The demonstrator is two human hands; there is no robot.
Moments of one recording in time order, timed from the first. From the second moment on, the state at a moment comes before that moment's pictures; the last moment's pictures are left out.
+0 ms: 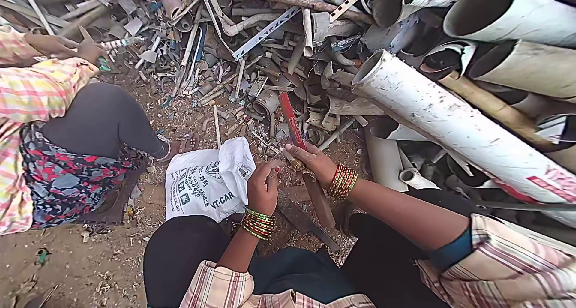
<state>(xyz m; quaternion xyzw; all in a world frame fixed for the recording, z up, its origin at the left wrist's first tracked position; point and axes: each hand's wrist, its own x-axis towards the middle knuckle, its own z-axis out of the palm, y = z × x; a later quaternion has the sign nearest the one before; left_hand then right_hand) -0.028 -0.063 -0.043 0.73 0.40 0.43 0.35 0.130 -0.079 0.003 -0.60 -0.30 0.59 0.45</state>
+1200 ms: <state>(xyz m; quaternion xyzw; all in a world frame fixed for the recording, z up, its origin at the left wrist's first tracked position) -0.023 -0.056 -0.020 0.71 0.53 0.19 0.42 0.130 -0.073 -0.010 -0.69 -0.50 0.45 0.27</state>
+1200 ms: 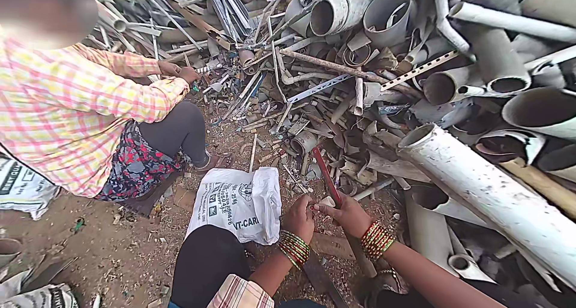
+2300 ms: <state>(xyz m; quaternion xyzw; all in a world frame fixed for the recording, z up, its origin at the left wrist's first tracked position) -0.030 -0.046 -0.030 0.70 0.39 0.31 0.51 0.119 -0.087 -0.017 -0.67 -0.38 0.48 0.41</state>
